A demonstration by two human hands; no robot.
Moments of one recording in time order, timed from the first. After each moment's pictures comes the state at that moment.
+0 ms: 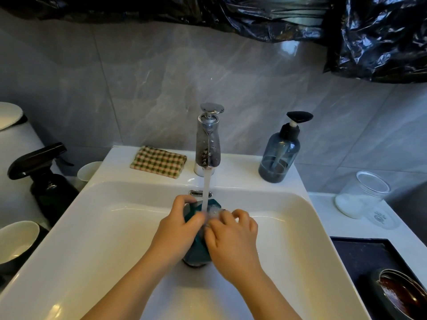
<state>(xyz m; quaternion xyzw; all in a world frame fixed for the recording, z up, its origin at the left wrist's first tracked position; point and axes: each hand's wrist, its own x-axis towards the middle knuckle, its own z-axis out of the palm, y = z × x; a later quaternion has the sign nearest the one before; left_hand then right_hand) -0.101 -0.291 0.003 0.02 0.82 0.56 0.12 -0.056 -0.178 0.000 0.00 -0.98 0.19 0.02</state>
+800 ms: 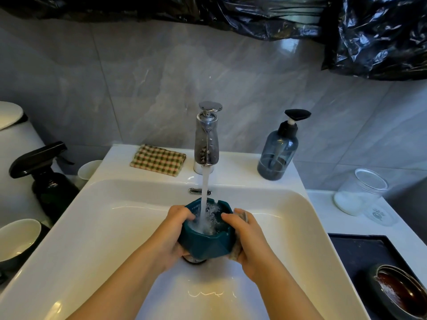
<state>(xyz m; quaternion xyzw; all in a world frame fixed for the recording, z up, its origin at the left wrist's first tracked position) -0.109 -0.294 -0.012 -0.13 0.58 0.74 0.30 -0.062 -0.152 -0.014 -0.29 -0.57 0.77 -0.08</state>
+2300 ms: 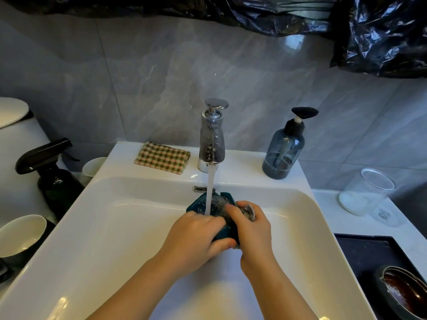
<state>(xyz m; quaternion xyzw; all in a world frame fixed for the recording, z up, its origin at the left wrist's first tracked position) -0.092 -0.286 -0.008 0.38 0.90 0.21 -0.09 -0.062 -0.168 -0.001 -0.28 -0.61 0.73 0.11</state>
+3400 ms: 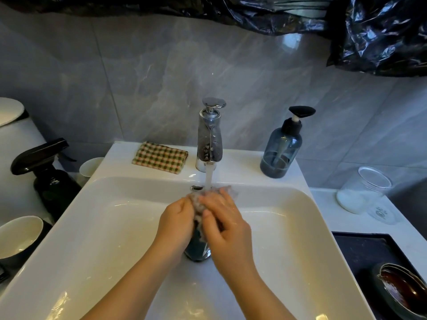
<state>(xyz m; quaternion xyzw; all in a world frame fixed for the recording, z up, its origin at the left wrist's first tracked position) -0.098 -0.283 0.016 -0.08 0.76 0.64 0.12 -0.050 -0.200 0.009 -0.03 -0.82 0.53 0.21</state>
